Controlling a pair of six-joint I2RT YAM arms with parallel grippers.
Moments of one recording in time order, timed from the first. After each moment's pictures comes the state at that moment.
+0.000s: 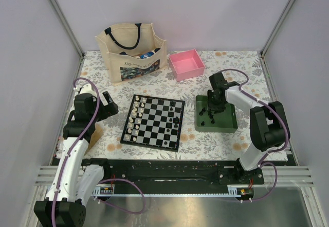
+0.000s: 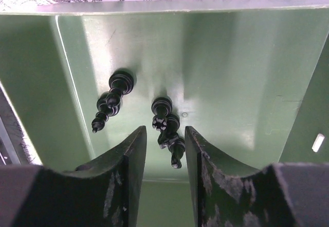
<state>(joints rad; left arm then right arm) -0.01 0.77 0.74 -0.60 0.00 -0.39 0.30 1.68 1.10 -0.64 0.07 0.36</state>
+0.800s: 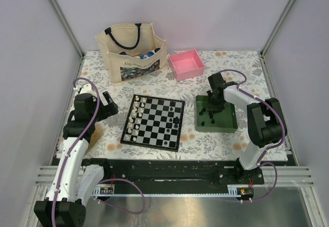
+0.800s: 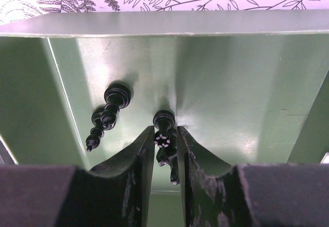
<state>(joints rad) -0.01 0.77 0.74 -0.60 0.00 -0.39 0.29 1.74 1.11 -0.61 0.07 0.35</state>
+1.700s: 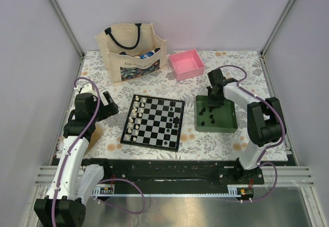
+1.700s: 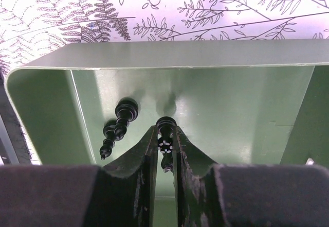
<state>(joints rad) -0.01 0.78 0.74 -0.60 0.00 -0.39 0.29 1.75 1.17 -0.61 0.09 0.35</state>
